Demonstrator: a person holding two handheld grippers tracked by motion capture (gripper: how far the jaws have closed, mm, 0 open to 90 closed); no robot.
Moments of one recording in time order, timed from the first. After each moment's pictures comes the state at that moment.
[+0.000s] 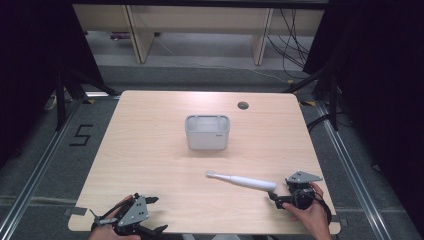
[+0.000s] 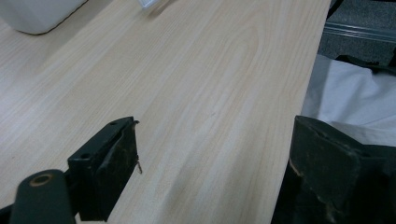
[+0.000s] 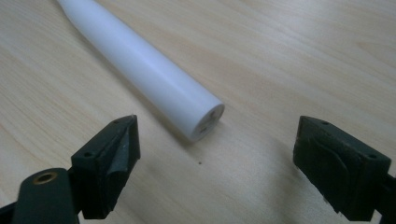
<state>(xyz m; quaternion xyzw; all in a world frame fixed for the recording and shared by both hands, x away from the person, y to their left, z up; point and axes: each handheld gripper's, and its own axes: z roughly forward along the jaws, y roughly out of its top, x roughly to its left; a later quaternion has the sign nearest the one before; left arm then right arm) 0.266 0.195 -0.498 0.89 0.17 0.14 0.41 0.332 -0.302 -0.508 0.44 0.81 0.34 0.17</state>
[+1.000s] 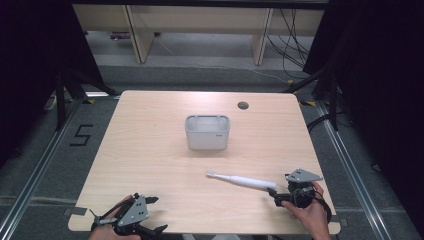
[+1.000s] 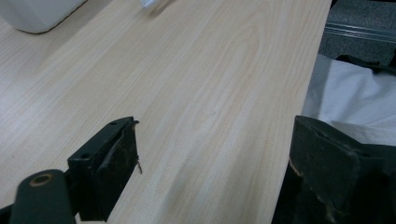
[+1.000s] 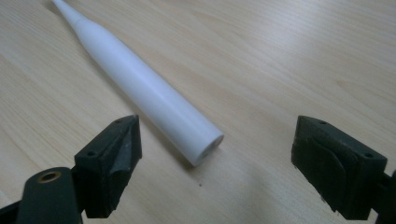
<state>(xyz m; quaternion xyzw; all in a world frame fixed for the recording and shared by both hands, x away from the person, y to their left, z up) 0.266 0.195 -0.499 0.88 0.18 0.14 0.41 0.330 -0.293 -0.491 0.42 0.82 0.35 0.20</state>
